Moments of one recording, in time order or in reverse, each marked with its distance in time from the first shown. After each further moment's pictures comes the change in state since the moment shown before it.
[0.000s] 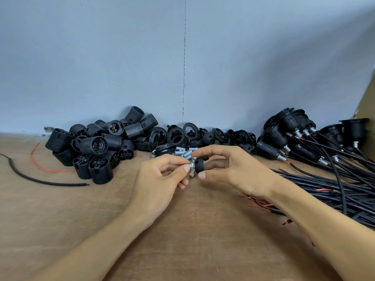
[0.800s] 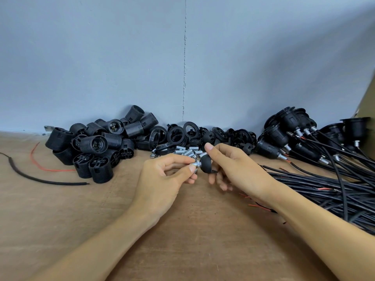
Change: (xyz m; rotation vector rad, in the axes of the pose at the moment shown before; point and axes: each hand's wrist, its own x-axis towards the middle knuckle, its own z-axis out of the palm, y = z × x) left_hand -0.004 0.005 0.007 -0.100 -0.028 0.033; right_hand 0.002 0.000 0.011 0.065 0.146 0.153
